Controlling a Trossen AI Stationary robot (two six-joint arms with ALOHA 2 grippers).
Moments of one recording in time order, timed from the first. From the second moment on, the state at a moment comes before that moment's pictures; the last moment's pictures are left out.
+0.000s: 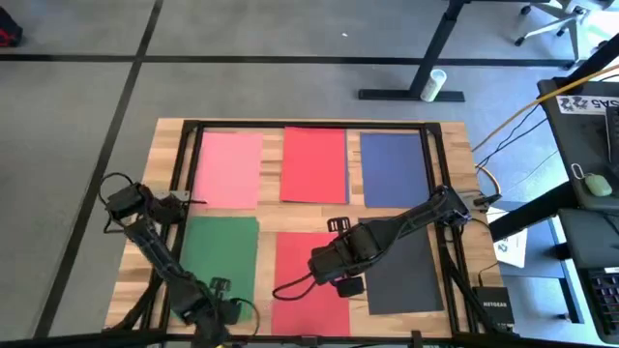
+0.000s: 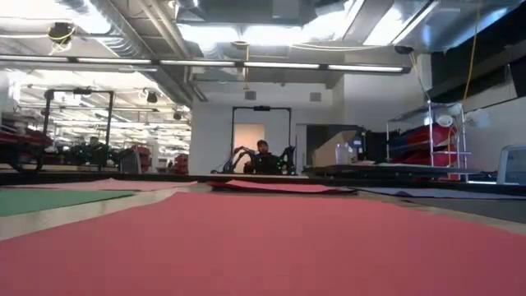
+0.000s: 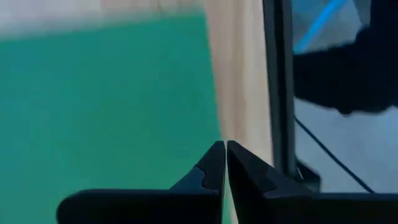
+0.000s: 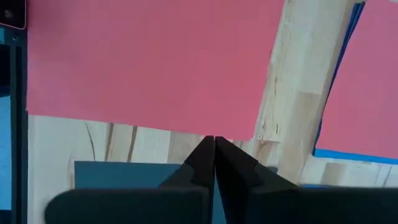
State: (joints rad) left arm -1.00 1.82 1.20 -0.73 0.04 -0.88; right arm 0.46 2.10 2.18 -1.54 0.12 0.28
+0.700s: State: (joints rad) left arm -0.97 1.82 1.10 -0.48 -0.08 -0.91; right arm 0.46 2.10 2.18 -1.54 0.12 0.28
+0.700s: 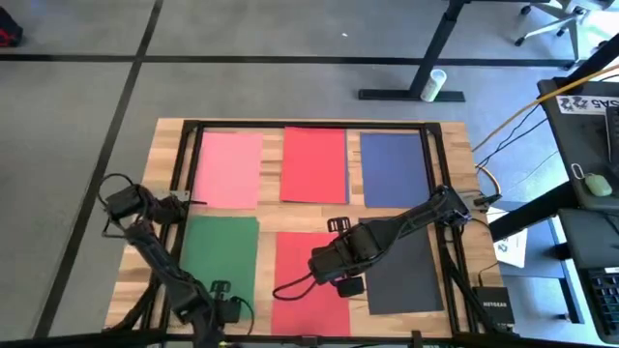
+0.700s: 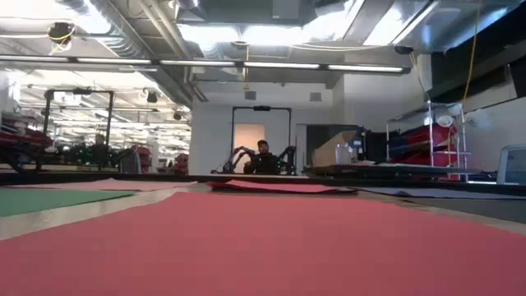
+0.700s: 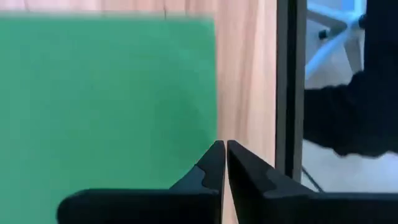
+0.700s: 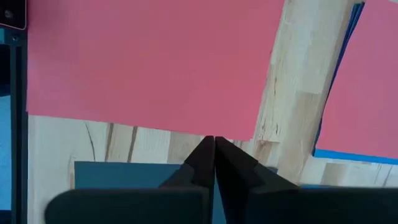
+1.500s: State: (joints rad) left arm -0.98 1.88 1.11 -0.45 -0.04 -0.92; right arm 0.46 2.10 2.18 -1.54 0.12 0.28
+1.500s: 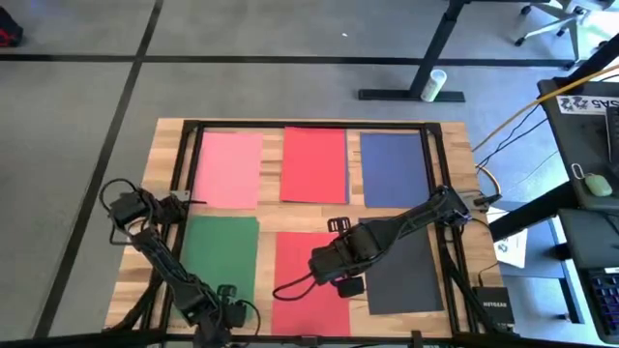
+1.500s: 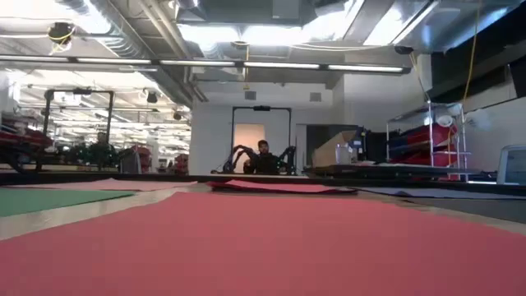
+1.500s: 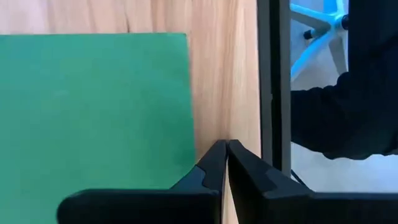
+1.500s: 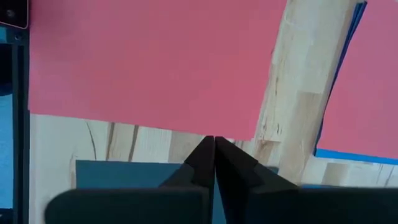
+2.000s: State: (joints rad) left arm -0.97 1.86 1.11 -0.51 -0.04 -0.93; right arm 0.46 2.10 2.18 -1.54 0.12 0.28
